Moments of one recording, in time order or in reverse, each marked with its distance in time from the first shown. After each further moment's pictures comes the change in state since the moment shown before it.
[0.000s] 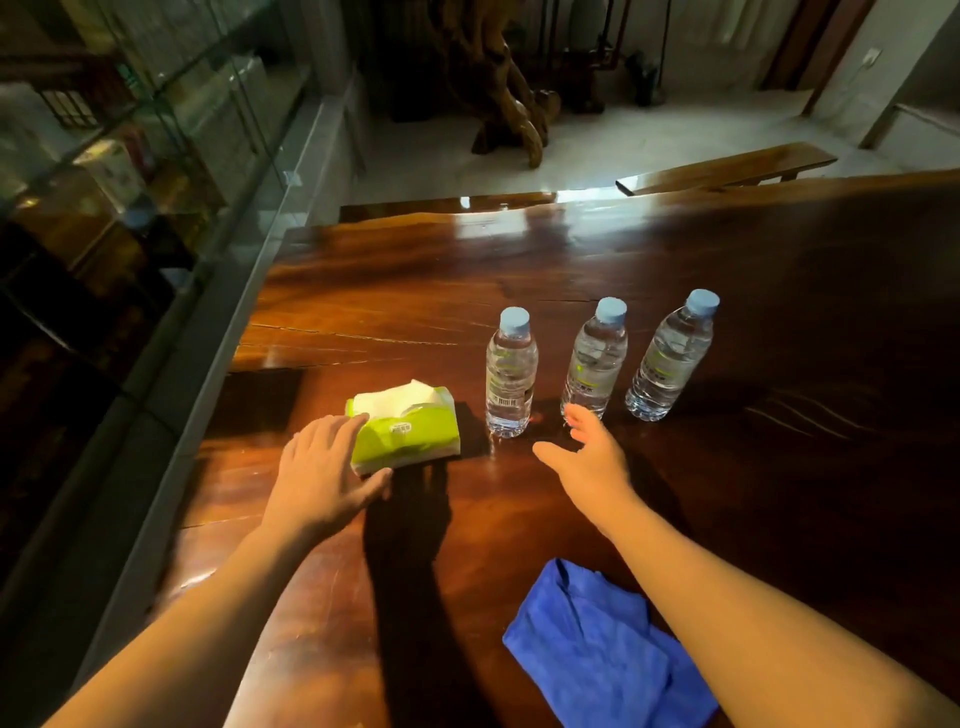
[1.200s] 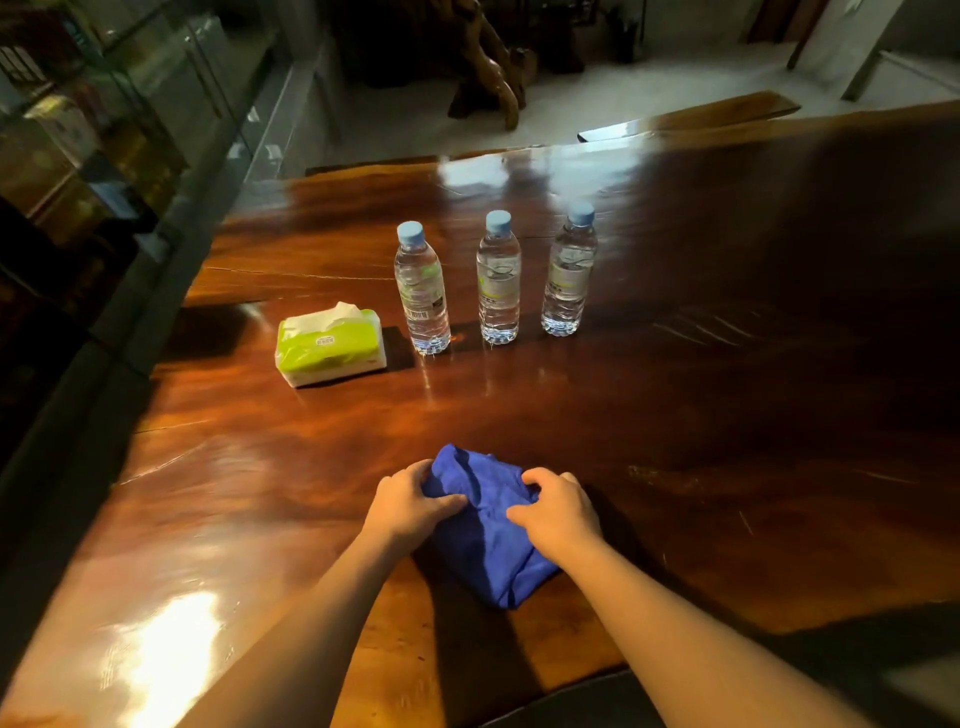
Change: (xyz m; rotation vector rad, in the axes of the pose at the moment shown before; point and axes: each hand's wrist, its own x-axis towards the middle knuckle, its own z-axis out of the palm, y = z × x) left_hand -0.117 0.184 0.095 -0.587 -0.298 -0.332; right_hand -0.136 0.106 -0.074 -0.526 -0.160 0.157
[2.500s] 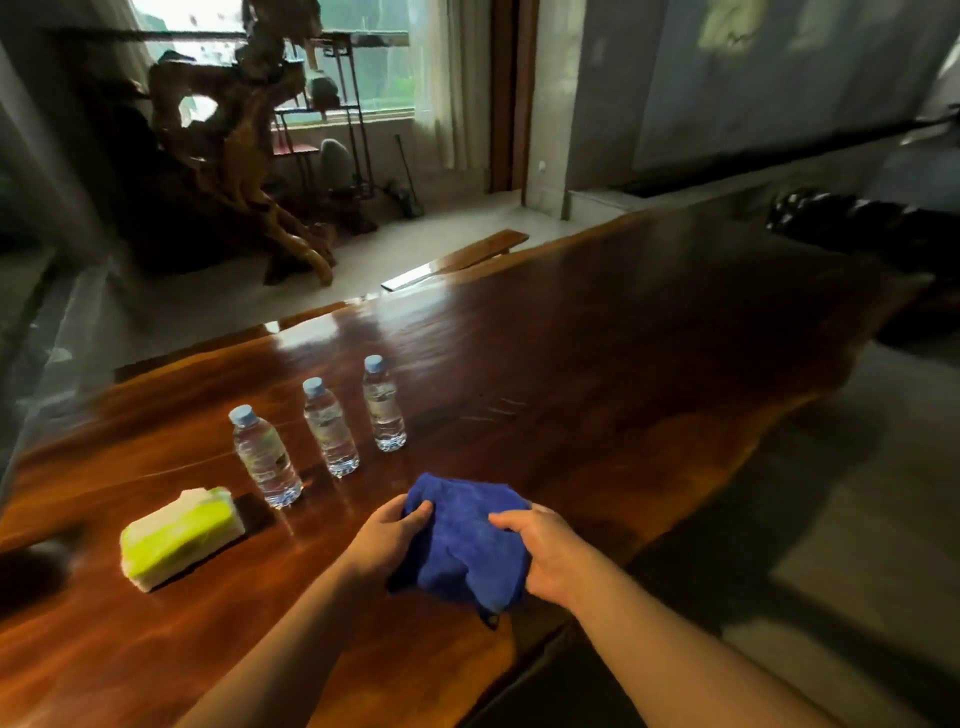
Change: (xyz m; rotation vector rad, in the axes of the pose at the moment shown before) left_hand -0.095 0.192 -0.006 -0.516 -0.486 0.124; right_hand -0.135 0.026 -0.161 1.377 0.078 0.219
